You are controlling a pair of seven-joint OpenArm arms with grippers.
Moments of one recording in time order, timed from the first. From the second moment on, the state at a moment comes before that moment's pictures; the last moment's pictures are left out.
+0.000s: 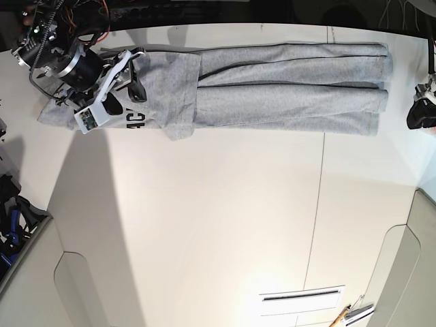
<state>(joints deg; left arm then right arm) 19.5 -26.9 -49.1 93.0 -53.0 -33.6 62.2 -23.5 6.7 13.6 125.4 28.9 31.0 -67.4</state>
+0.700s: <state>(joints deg) 21.3 -20.8 -49.3 77.0 -54.4 -34.4 55.2 -21.9 6.7 15.5 125.4 29.8 31.0 -67.2</state>
